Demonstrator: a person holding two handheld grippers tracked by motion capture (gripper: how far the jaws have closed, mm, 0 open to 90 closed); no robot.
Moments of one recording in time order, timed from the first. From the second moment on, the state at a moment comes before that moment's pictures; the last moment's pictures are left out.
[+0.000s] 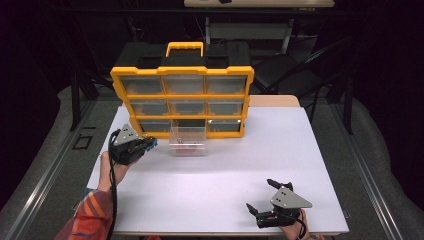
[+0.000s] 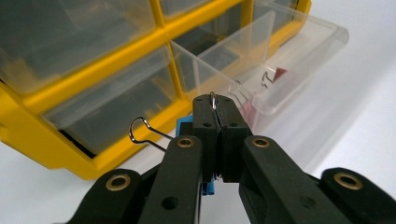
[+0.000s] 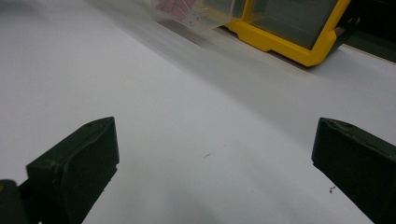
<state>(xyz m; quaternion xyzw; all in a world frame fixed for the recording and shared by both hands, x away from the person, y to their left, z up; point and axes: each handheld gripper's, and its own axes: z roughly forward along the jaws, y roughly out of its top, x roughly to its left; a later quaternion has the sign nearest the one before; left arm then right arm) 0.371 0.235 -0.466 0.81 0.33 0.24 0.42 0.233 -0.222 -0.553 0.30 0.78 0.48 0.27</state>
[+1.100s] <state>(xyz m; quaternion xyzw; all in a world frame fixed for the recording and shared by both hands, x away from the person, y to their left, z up) 0.383 0.175 -0.450 0.80 0.31 0.23 0.46 0.232 -0.225 -0.551 0.30 0.78 0.48 0.26</state>
